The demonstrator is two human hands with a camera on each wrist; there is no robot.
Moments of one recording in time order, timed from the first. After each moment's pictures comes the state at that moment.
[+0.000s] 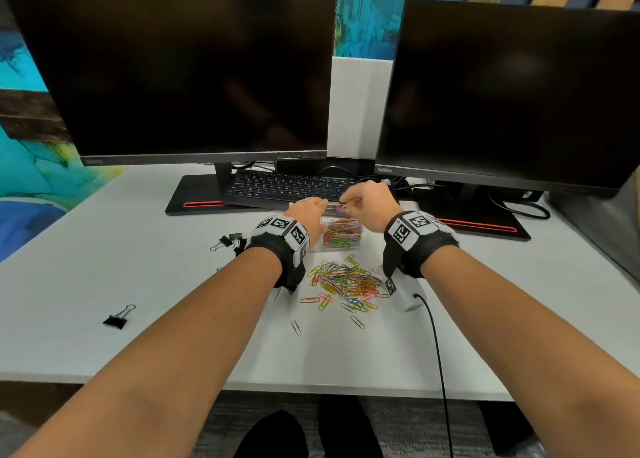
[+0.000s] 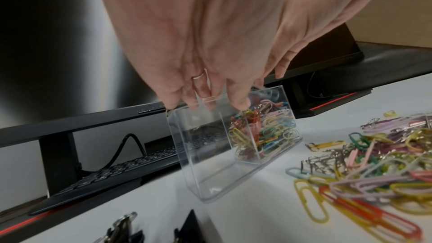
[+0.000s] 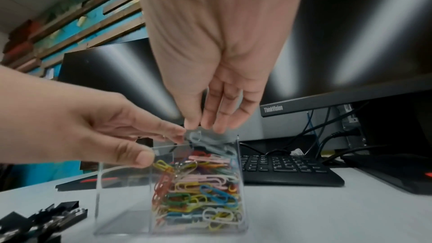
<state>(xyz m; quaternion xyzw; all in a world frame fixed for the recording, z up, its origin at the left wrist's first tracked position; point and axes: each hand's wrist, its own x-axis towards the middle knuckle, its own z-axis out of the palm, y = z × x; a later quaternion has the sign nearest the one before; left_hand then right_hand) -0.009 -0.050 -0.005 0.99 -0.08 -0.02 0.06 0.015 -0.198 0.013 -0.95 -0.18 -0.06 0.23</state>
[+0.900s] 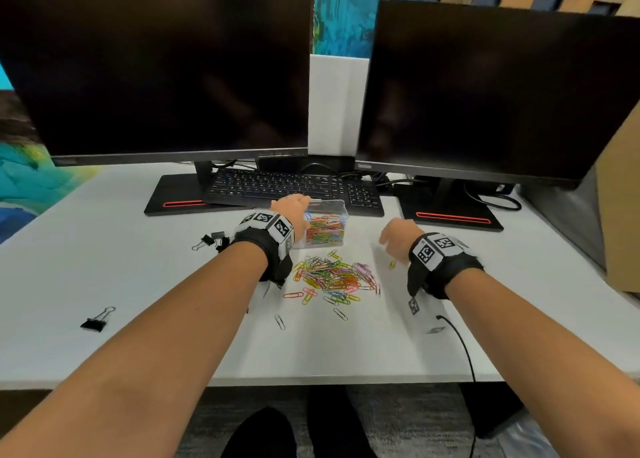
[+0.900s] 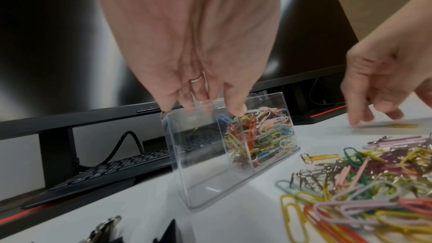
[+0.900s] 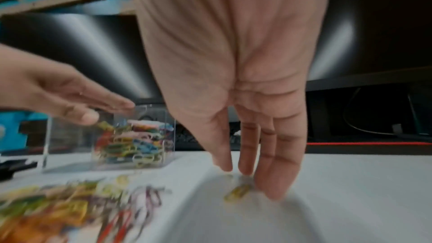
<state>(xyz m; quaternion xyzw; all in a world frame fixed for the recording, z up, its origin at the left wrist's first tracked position) -0.008 -0.054 -0.003 1.00 -0.08 -0.04 0.04 -0.020 -0.266 -0.013 -0.99 -0.04 0.10 0.00</state>
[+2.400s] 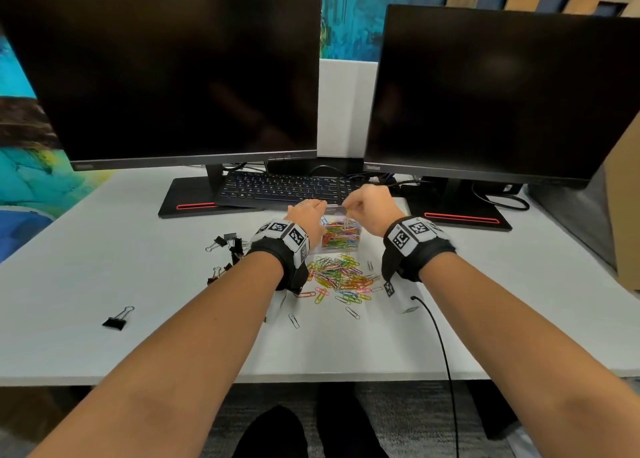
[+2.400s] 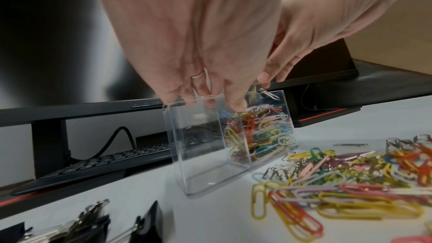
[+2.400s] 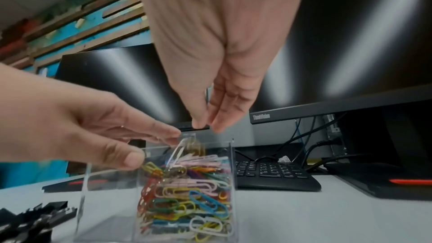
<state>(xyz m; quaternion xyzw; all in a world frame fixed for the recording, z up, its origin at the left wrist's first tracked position) -0.021 -0.060 -0.007 0.99 -0.11 -0.01 0.07 -0.007 -0.209 0.012 -0.96 -0.17 -0.10 0.21</state>
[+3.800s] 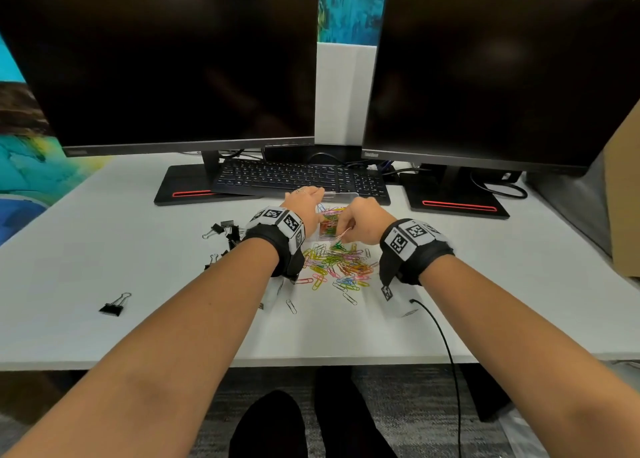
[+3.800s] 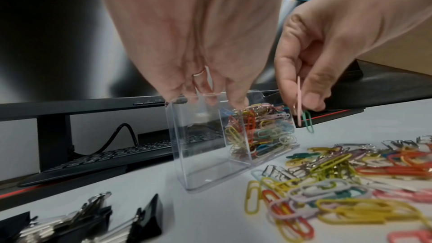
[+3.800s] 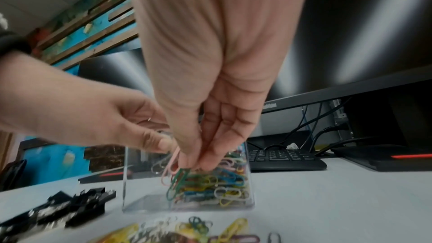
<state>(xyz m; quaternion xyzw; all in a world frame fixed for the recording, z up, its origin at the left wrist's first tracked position) -0.018 -0.055 -0.013 0.99 -0.12 -0.01 0.09 -0.030 -0.207 -0.005 -0.96 -0.22 0.04 0.14</state>
